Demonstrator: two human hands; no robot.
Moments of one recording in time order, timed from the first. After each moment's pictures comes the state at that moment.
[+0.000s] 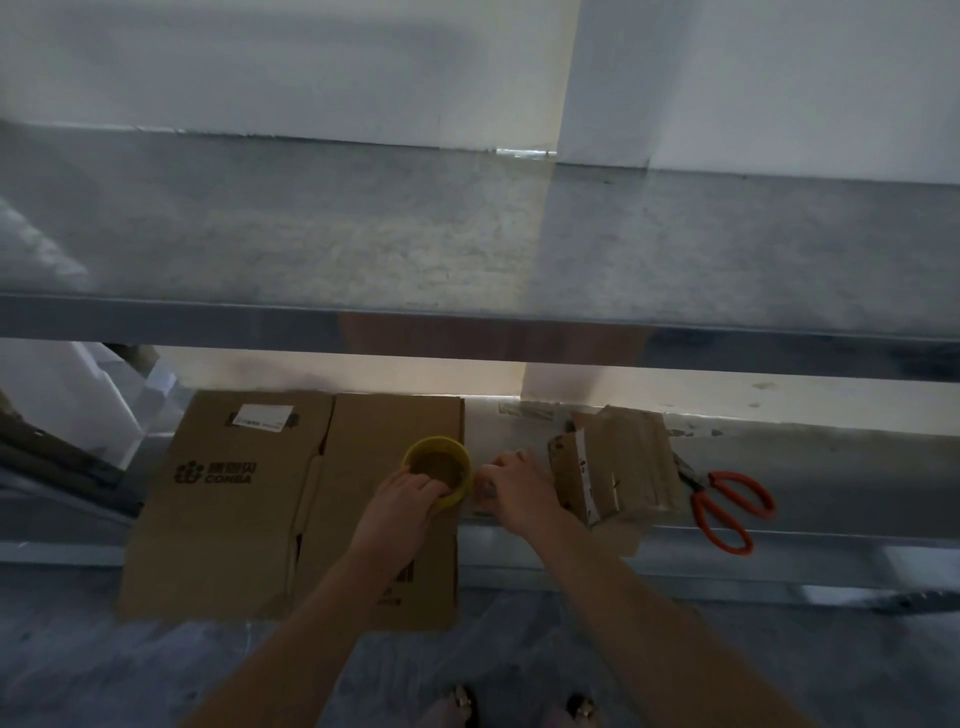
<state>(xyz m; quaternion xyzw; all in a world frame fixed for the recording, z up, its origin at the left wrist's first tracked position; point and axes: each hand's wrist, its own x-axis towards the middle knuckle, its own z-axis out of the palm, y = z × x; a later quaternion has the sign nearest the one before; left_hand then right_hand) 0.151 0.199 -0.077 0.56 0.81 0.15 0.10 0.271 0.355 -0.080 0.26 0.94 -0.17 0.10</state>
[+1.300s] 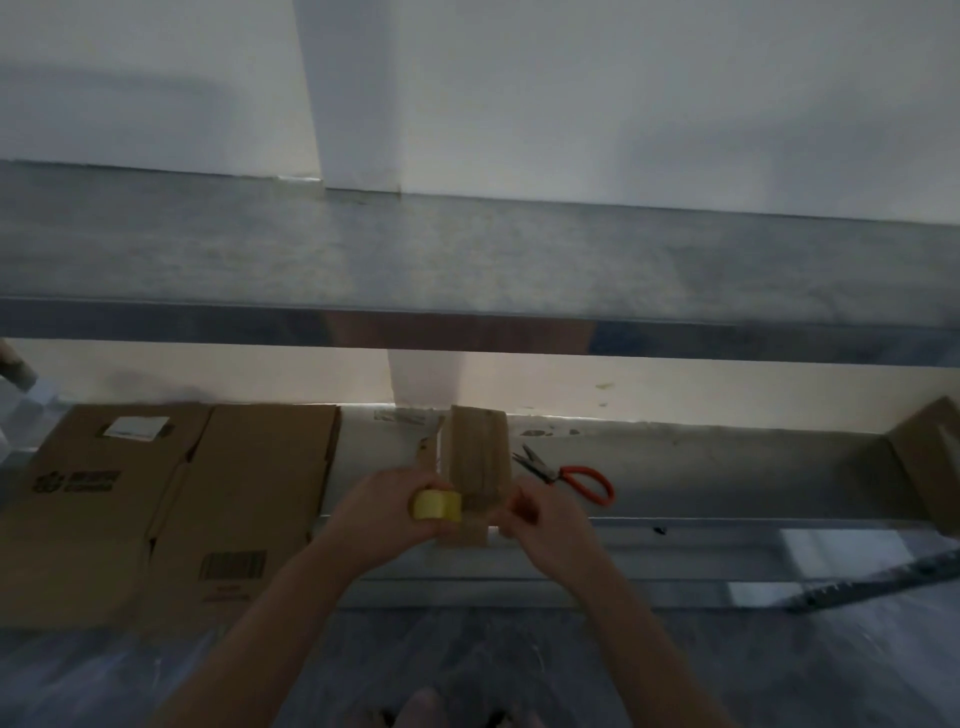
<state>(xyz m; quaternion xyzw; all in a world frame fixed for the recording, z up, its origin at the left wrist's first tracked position) 0.307 0.292 0.023 0.55 0.77 0.26 0.20 0.491 0.428 0.002 0.37 0.83 -0.42 -0.08</state>
